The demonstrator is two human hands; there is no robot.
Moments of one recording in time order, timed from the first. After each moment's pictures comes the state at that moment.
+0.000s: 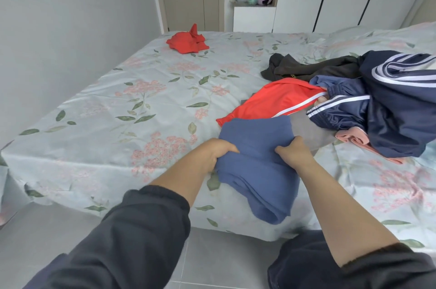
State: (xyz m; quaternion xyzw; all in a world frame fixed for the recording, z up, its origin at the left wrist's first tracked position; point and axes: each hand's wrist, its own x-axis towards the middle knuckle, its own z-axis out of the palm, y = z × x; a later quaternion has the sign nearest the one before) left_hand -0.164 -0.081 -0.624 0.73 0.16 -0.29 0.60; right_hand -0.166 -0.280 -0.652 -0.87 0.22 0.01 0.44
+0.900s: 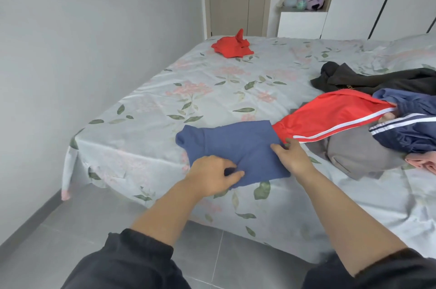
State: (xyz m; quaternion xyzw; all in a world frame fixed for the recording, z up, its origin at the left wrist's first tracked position) left_hand -0.202 0.051 -0.665 0.98 -0.14 0.05 0.16; right_hand -0.132 -0.167 -0.669 -0.85 0.07 0.02 0.53
